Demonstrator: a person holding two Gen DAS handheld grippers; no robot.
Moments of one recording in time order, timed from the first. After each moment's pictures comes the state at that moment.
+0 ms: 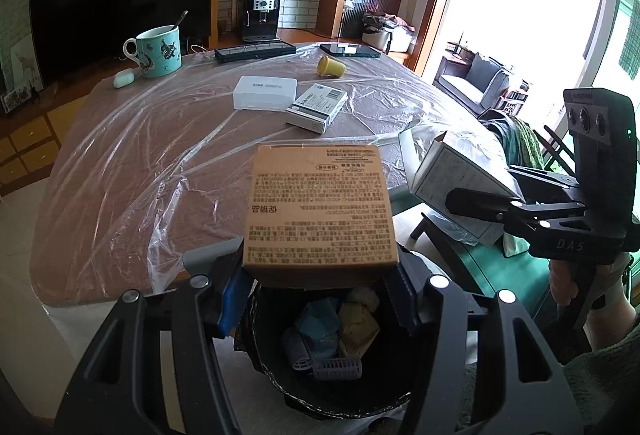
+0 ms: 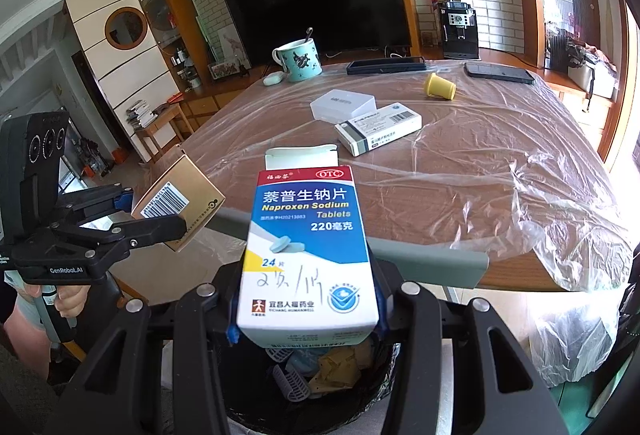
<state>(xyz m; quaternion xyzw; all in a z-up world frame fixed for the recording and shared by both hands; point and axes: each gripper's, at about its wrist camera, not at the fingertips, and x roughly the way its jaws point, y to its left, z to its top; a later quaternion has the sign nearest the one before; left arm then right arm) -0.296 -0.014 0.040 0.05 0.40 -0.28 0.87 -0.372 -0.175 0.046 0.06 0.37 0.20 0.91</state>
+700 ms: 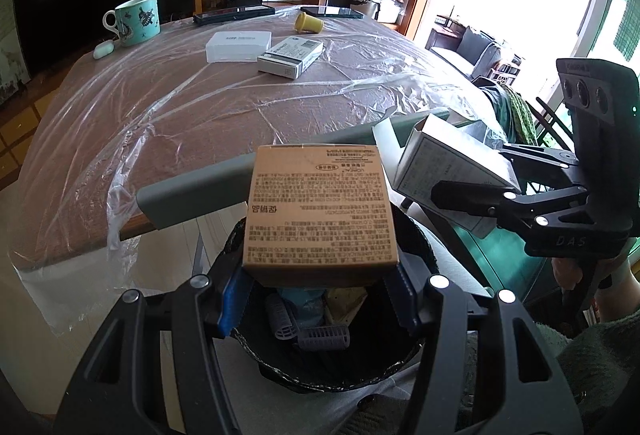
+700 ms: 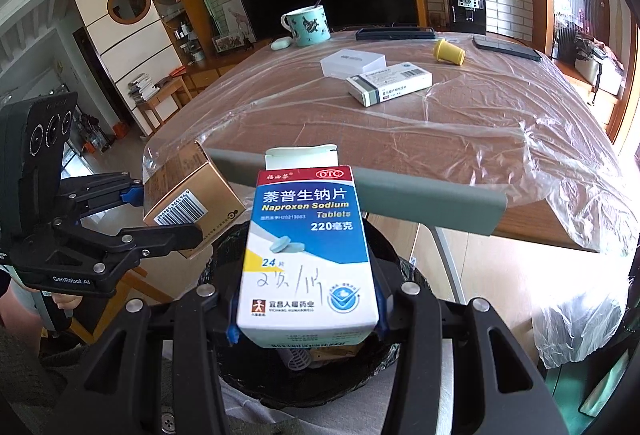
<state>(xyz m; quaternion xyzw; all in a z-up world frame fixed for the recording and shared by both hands) -0.322 -0.026 0.009 0.07 0.44 -0.30 0.85 -0.400 -0.164 0.023 0.04 0.41 0.20 0.89</state>
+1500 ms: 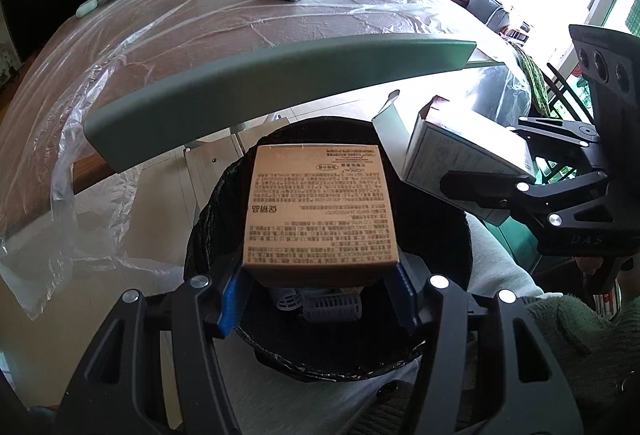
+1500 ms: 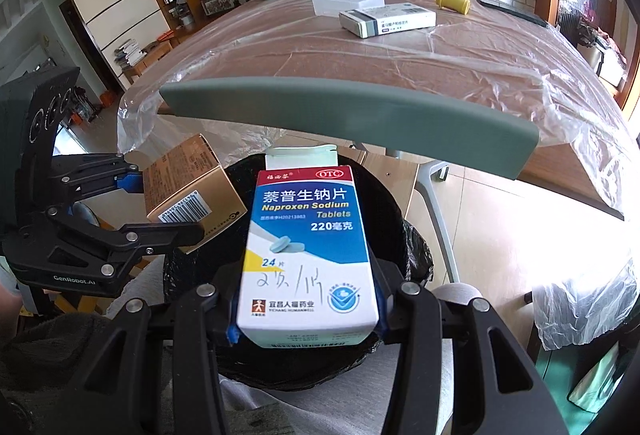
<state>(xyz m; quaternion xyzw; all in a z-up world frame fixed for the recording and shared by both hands) -0.320 -0.036 -0.042 0.10 0.50 -0.29 0.81 -0.398 -0.153 -0.022 0.01 0.47 0.19 0.86</state>
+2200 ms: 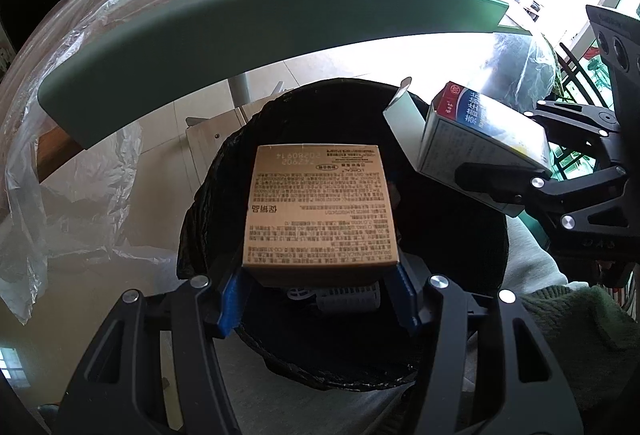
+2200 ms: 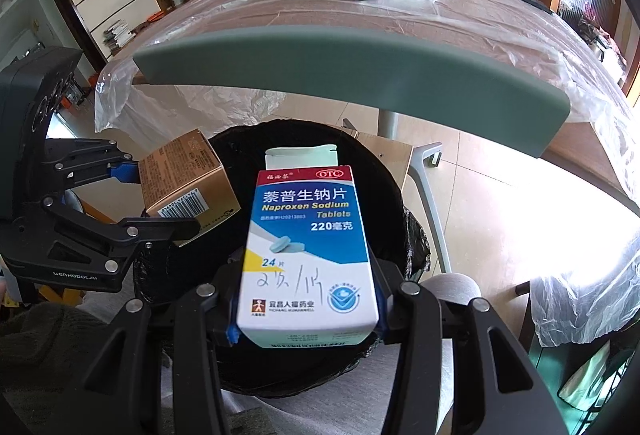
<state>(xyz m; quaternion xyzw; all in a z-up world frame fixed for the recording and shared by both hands) -0.302 -0.039 -0.075 0.12 0.53 -0.28 0.79 -0.388 -0.147 -0.050 -0.02 0.50 0.17 0.85</state>
